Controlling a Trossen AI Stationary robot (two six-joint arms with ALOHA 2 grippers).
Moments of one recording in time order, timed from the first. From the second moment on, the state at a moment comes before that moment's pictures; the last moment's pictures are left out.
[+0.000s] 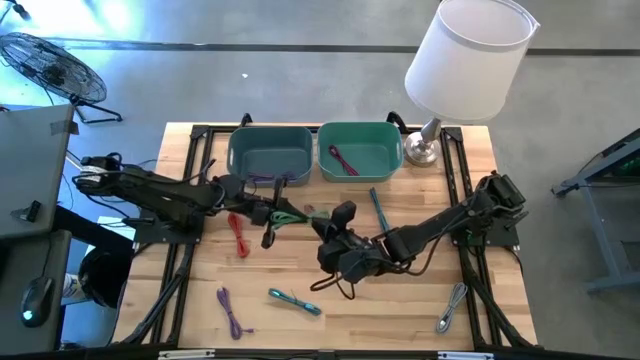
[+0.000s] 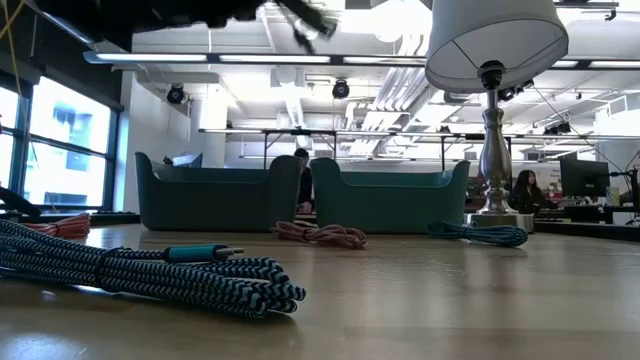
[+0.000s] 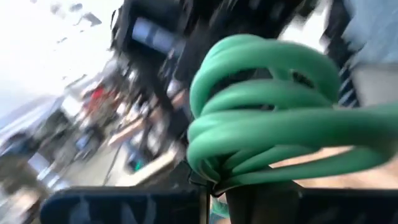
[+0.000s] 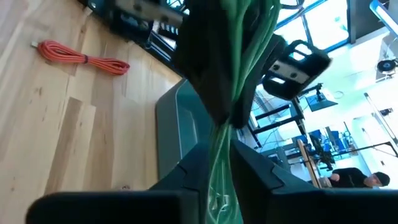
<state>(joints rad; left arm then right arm) -0.04 1.20 0.58 0.70 0.16 0.54 0.44 1.79 1.44 -0.17 1.00 -0.50</state>
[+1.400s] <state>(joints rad) 0.52 1.36 1.13 -0.83 -0.14 0.85 0.48 1.73 1.44 -0.47 1.07 -0.22</state>
